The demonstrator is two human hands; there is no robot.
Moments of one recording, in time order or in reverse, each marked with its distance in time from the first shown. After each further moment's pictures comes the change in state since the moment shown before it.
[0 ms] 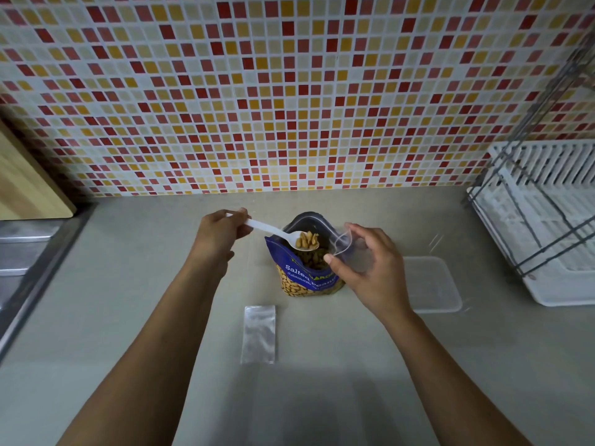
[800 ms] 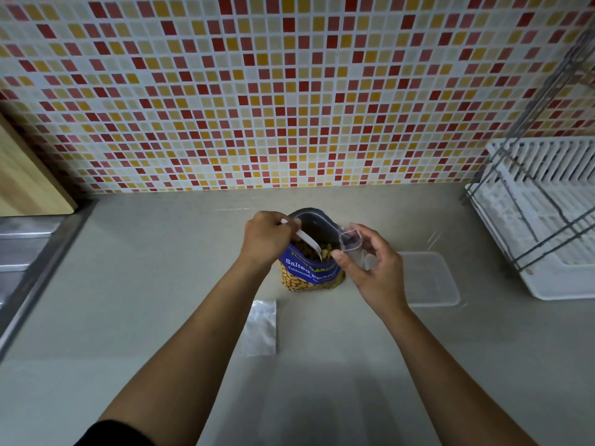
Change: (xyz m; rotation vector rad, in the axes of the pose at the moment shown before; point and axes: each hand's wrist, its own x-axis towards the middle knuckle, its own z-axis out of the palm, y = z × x) left_hand -0.016 -0.012 0.048 0.422 -0.156 0.295; right_hand -0.010 0.008 0.005 0.258 -0.013 0.128
